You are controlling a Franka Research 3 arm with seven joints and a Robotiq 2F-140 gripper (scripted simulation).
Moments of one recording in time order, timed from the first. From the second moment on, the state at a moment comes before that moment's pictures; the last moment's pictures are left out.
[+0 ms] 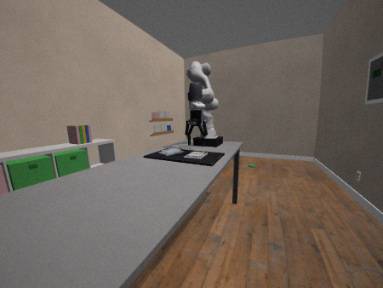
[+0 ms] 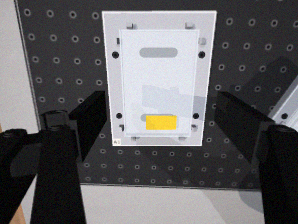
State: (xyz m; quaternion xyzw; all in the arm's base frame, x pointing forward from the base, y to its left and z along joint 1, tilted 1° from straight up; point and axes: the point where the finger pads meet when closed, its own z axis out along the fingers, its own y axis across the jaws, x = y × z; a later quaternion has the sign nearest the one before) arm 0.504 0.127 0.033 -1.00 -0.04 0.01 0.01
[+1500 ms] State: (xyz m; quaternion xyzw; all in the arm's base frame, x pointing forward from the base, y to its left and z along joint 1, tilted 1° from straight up) arm 0.503 0.127 0.019 -1.00 -0.05 0.01 0.01
